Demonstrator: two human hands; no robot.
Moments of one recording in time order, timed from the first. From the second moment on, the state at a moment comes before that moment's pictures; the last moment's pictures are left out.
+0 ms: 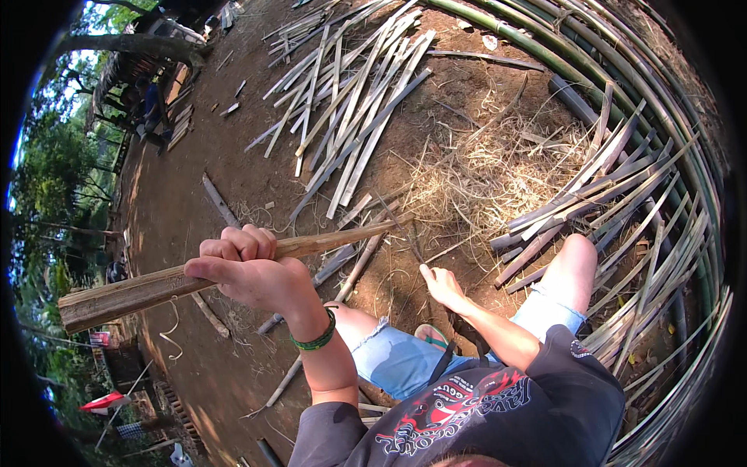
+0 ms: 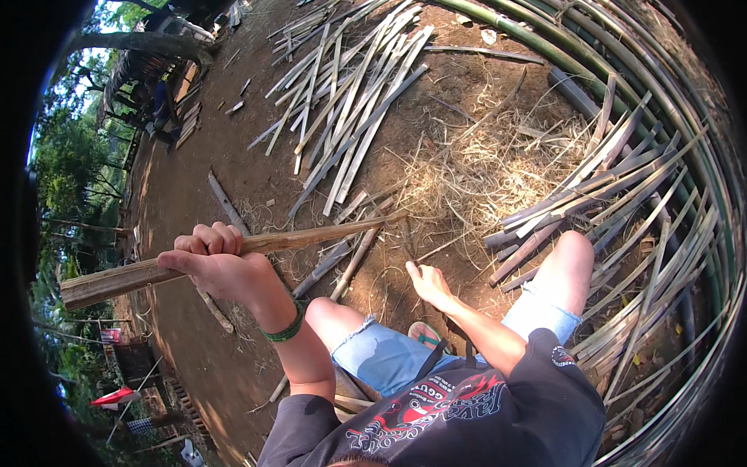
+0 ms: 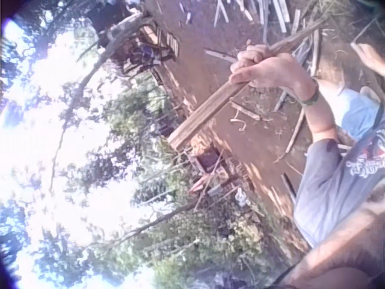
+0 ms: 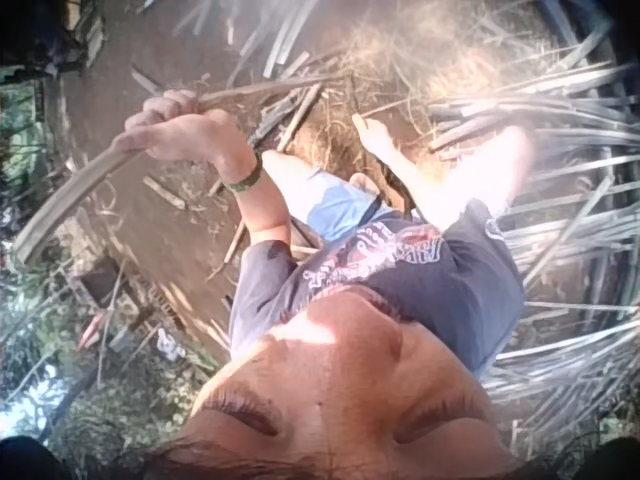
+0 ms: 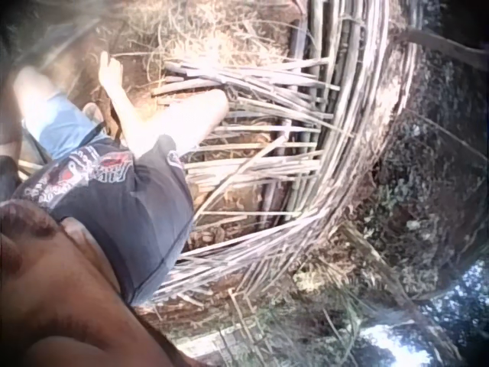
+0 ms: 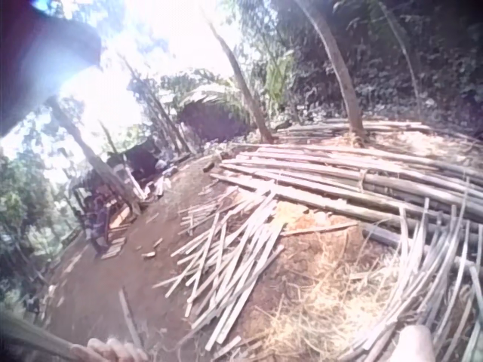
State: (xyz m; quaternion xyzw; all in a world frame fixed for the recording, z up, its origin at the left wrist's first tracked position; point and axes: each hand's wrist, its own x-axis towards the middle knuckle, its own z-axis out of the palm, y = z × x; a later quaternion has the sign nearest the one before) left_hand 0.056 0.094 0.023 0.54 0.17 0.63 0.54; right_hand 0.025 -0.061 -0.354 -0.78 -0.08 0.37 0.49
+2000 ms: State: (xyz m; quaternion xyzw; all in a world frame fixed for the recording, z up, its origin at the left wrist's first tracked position) left_hand 0.016 0.066 0.137 0.50 0.01 0.65 0.57; right_hand 0.068 -0.103 -0.151 -0.58 -0.16 0.41 0.68
